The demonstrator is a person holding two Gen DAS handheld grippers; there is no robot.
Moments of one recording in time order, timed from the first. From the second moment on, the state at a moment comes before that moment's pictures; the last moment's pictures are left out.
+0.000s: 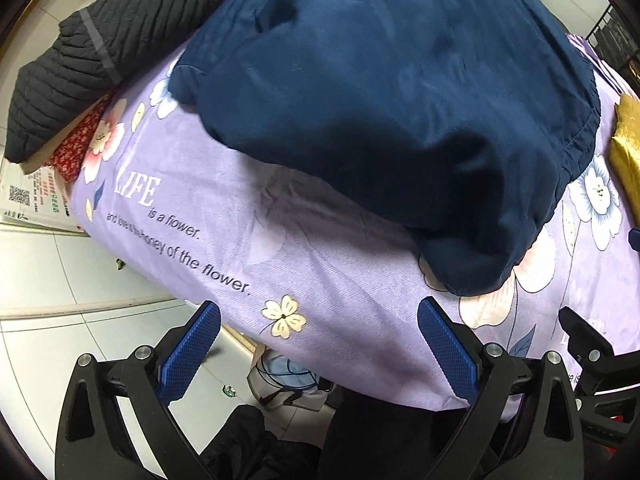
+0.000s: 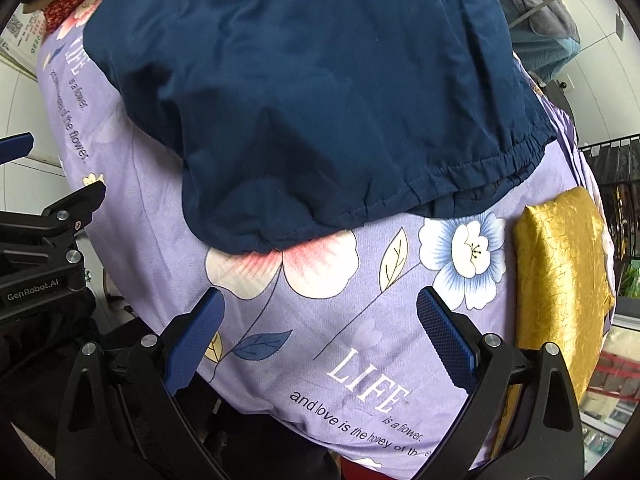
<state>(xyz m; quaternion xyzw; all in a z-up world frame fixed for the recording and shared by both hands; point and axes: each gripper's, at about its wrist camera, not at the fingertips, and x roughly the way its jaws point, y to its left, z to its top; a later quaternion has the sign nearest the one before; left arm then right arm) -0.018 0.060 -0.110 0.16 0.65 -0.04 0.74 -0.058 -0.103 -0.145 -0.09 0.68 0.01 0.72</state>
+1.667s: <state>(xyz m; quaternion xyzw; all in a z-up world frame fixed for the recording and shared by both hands) 0.143 0.178 -0.082 0.03 0.57 -0.03 0.82 0.102 -0.218 0.058 0.01 0.44 -0.14 0.89</state>
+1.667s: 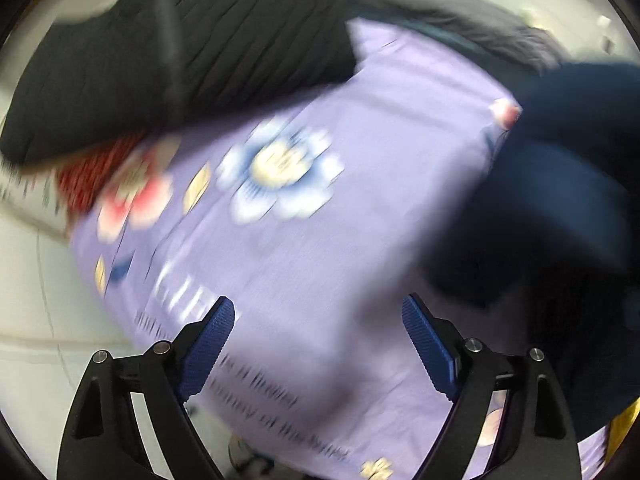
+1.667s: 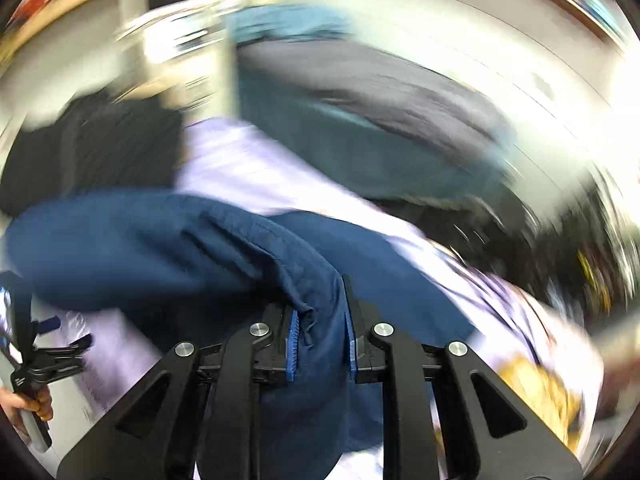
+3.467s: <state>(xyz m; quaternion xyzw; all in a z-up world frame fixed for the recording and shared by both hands) 0.073 -0.089 -0.114 0.35 0.30 -0.28 0.84 0.034 -0.330 0.056 0.12 0.32 -0.16 0.93</state>
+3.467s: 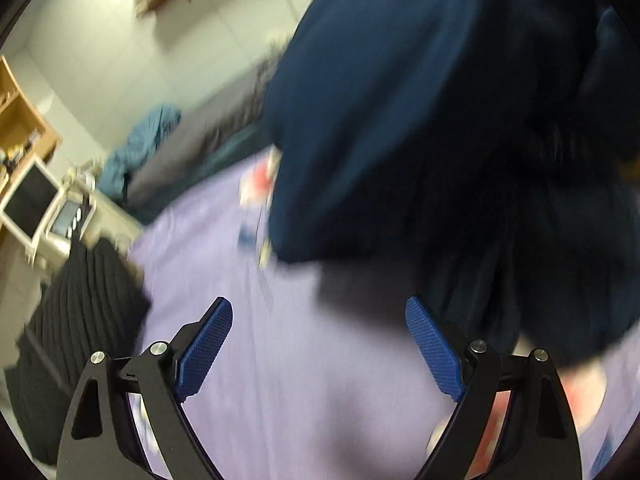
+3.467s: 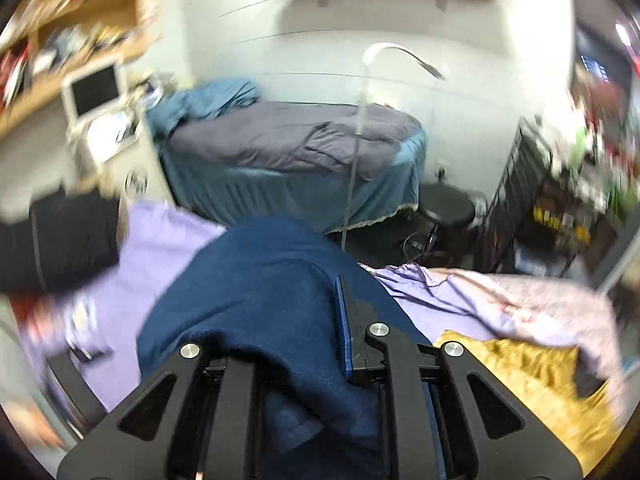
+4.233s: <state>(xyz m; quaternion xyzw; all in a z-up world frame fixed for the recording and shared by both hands) 0.116 -0.104 -0.057 0.35 0.29 -0.36 0.81 -0.025 -0.317 0.057 0.15 0.32 -0.07 0.93</state>
